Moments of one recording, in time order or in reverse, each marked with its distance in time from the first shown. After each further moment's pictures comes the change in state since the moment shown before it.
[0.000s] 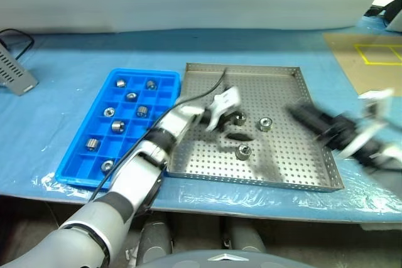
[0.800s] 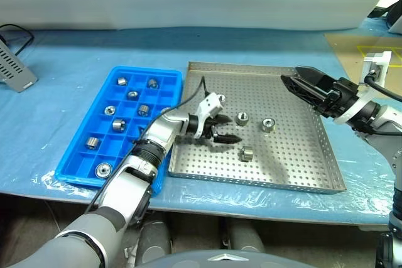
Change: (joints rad) left arm 0.070 0.039 0.146 -0.370 -0.125 0.276 0.028; right arm -0.294 0.017 0.267 0.187 -0.174 -0.035 0.148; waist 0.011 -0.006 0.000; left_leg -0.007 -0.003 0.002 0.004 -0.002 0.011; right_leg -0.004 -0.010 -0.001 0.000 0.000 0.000
